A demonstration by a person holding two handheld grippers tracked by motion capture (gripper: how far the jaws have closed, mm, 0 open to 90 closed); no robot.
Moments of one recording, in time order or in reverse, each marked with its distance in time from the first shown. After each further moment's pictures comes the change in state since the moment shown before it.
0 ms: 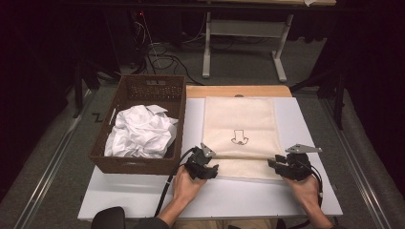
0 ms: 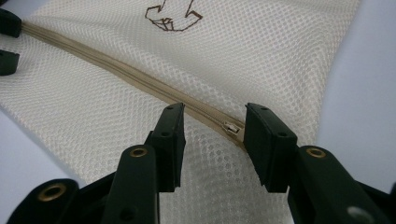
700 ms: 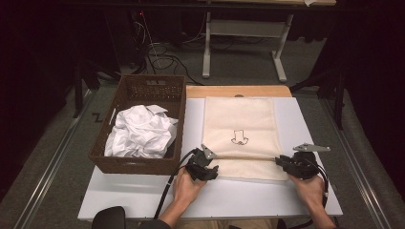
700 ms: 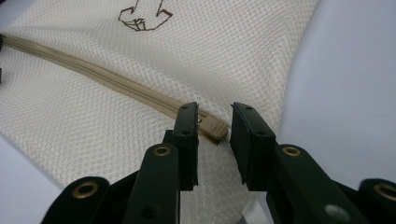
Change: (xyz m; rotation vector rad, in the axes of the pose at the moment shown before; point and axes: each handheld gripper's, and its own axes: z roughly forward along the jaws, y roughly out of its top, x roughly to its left) left arm -0.003 -0.002 0.003 0.004 0.022 0.014; right arm -0.018 -0.004 -0.004 0.006 -0.013 0.073
